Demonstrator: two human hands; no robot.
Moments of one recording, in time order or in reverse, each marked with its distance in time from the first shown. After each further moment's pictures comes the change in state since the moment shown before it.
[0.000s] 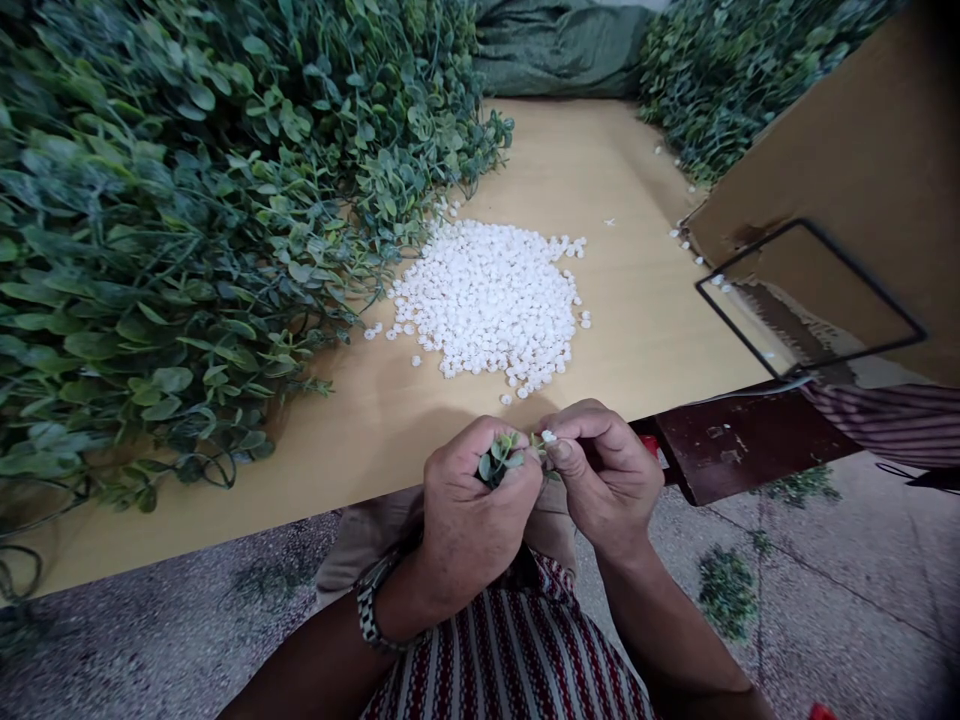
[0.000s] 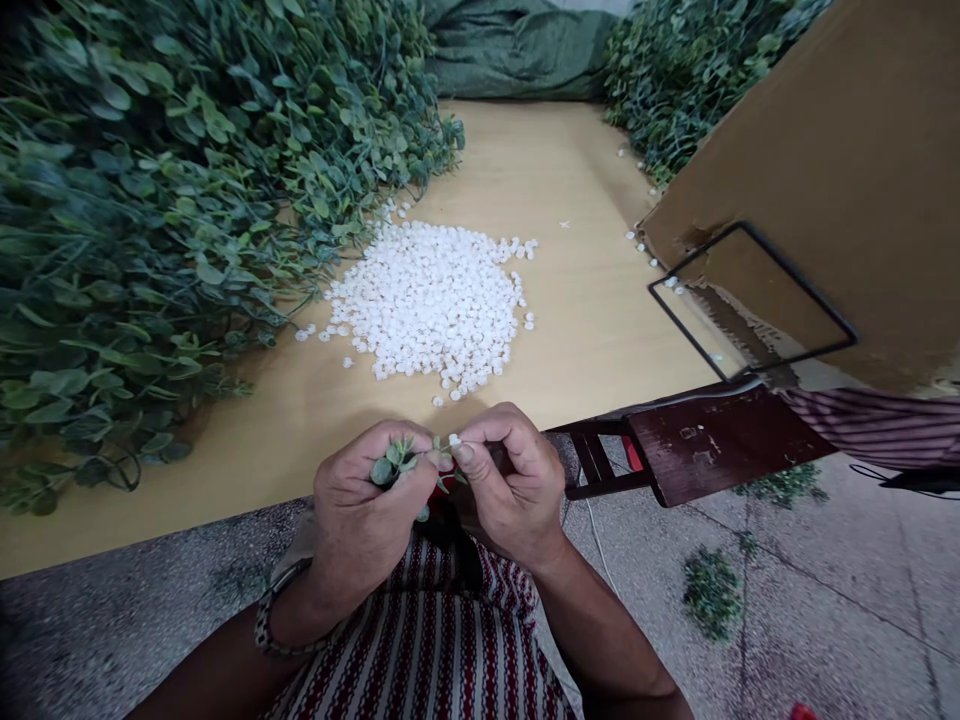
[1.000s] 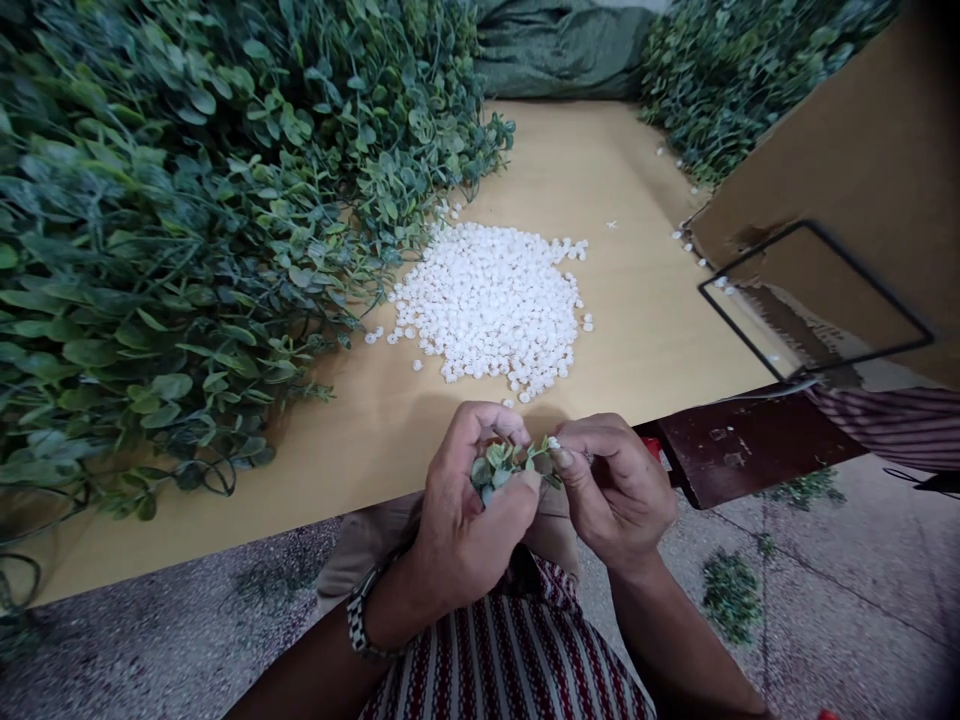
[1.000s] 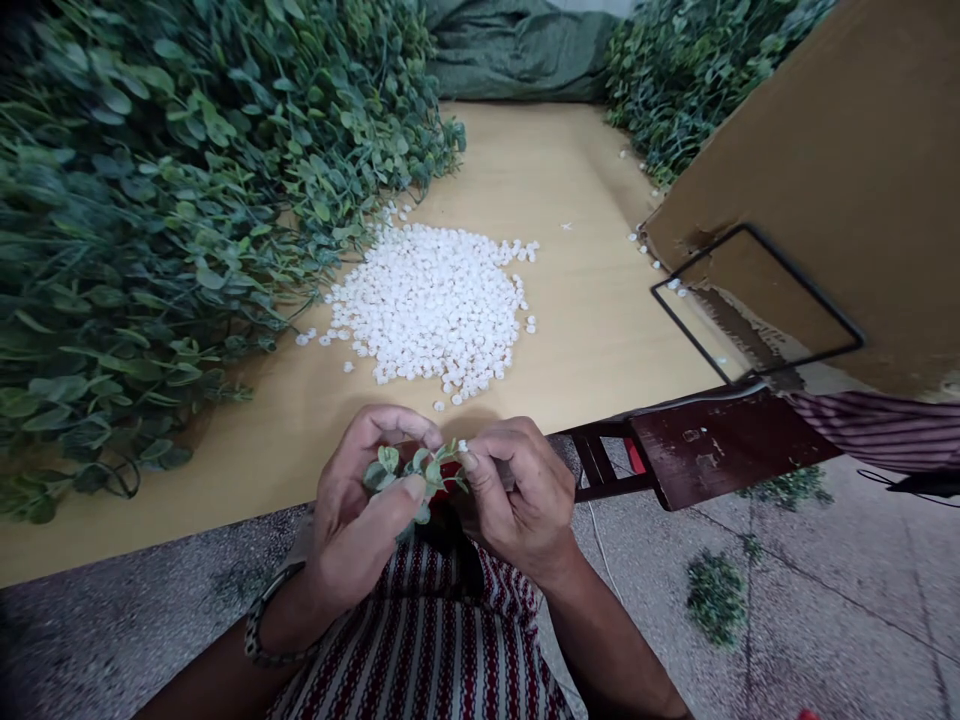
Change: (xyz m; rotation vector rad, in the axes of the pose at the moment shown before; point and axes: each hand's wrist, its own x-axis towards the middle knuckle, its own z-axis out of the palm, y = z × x) left_hand 0.000 -0.009 -0.010 -0.221 -0.184 0.023; right_hand 0.001 -0.003 -0.004 -0.278 -0.007 -0.236
